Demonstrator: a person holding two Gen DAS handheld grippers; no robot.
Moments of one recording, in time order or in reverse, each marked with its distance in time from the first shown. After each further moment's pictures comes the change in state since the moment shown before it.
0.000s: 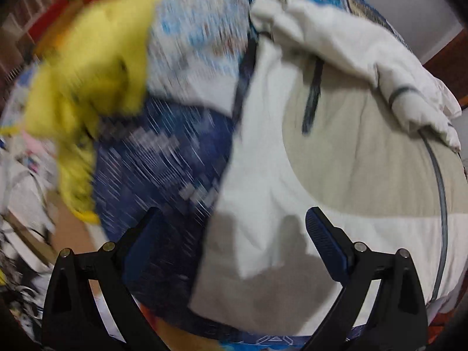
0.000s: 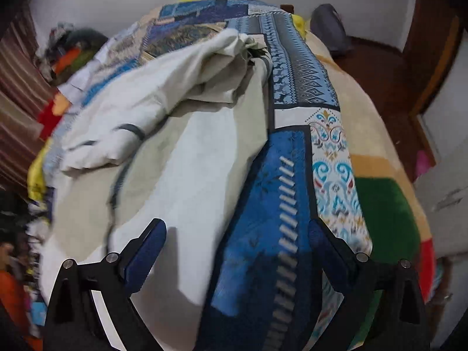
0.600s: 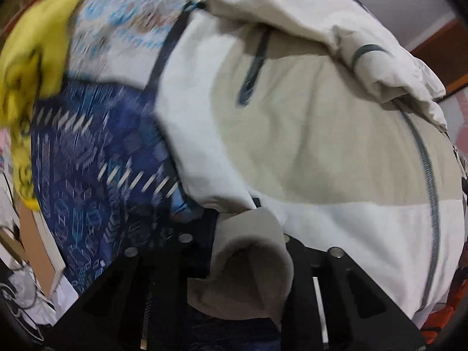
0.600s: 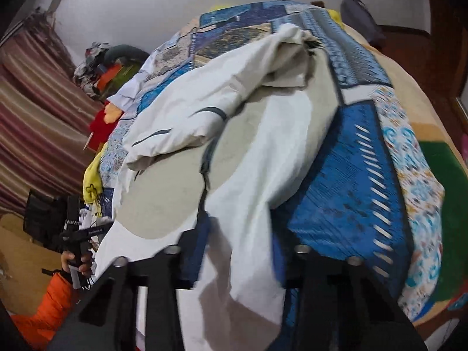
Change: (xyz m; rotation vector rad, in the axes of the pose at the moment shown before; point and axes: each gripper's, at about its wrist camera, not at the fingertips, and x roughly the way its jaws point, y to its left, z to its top) left arm 0.013 -0.078 -0.003 0.070 -0.003 -0.067; right arm 0.006 0.053 -0.024 -0.006 -0.032 0.213
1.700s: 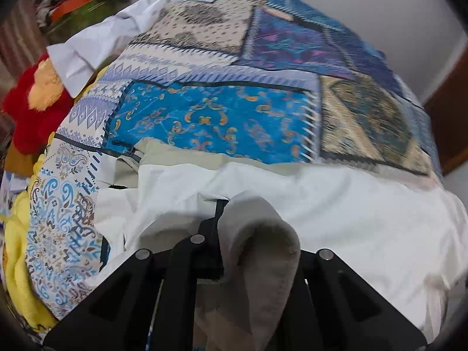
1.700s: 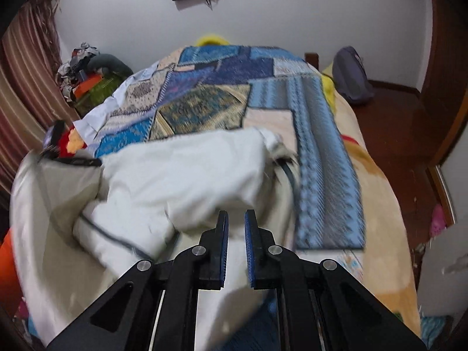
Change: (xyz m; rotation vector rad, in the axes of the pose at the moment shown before) left arm 0.030 -0.086 0.268 -0.052 -0.218 0.212; right arm 0.002 -0.051 0.133 -0.115 -0.111 -0.182
